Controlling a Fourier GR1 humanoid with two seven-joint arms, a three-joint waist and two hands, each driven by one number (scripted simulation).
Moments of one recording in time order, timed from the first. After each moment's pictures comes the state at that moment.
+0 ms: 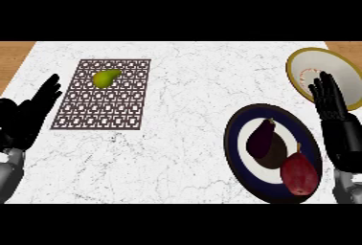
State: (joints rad) left arm -0.23 0.62 -0.16 -1.36 0.28 0.13 0.11; right arm -0.10 -0.47 0.13 -1.63 -0.25 -0.23 -0.19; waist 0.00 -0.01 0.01
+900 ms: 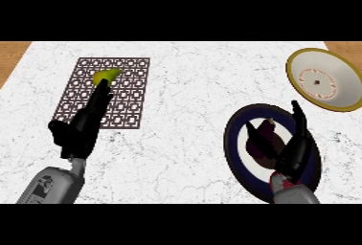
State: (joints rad) left arm -0.22 0.33 -0.28 -1.47 0.24 0.28 0.03; right arm -0.11 -0.18 0.29 -1.42 0.40 -1.04 0.21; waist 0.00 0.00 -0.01
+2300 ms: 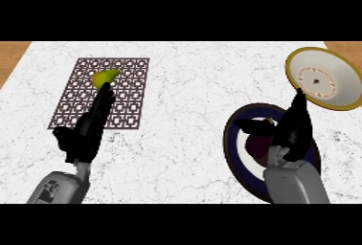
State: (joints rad) left arm -0.19 0.28 -0.26 -1.49 0.19 0.28 0.03; right arm -0.28 0.00 0.11 -1.63 1.01 -0.34 1.16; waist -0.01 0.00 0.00
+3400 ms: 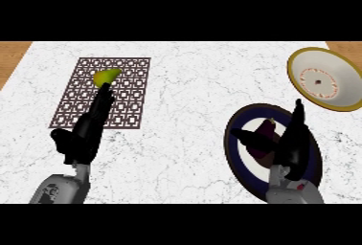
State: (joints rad) left arm -0.16 0.22 -0.20 -1.52 0.12 0.22 0.05; right arm -0.15 0.00 0.18 -1.72 0.89 -0.48 1.05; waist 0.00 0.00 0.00
